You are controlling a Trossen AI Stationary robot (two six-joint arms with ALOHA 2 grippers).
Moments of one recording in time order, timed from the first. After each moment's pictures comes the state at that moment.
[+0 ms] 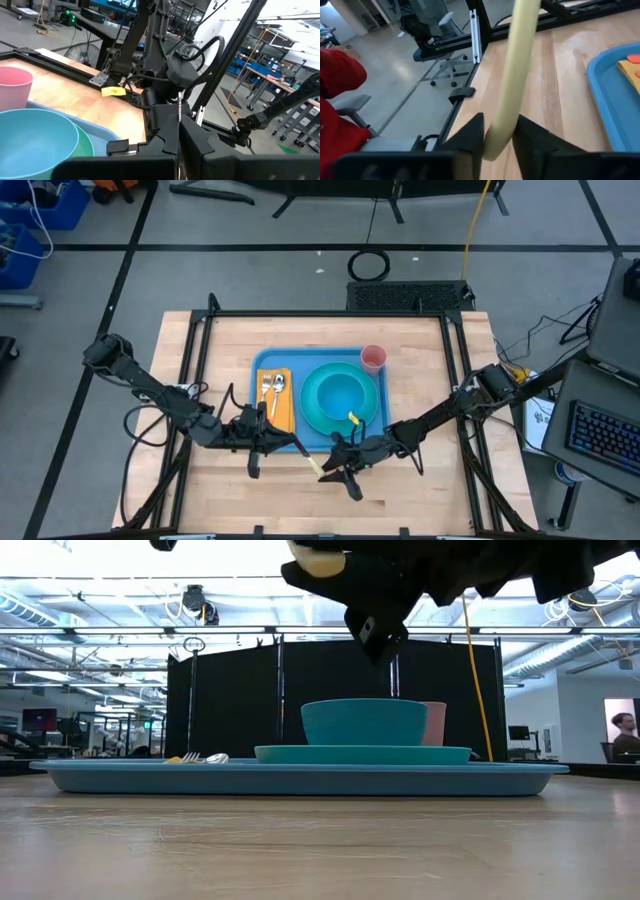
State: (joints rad) left arm -0.59 1.27 0.71 0.54 -0.56 -0.45; right arm 0.44 1.86 0.91 0.68 0.03 0.41
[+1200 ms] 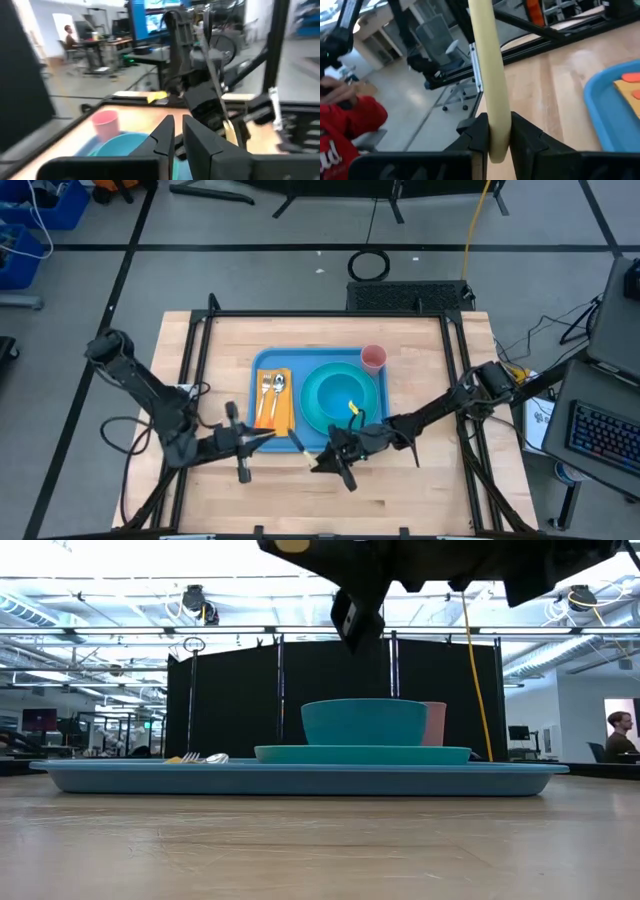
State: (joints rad) left arm -0.81 1.24 0.71 0.51 -1.05 0.02; right arm 0.38 1.86 0.91 0.79 -0.01 0.51
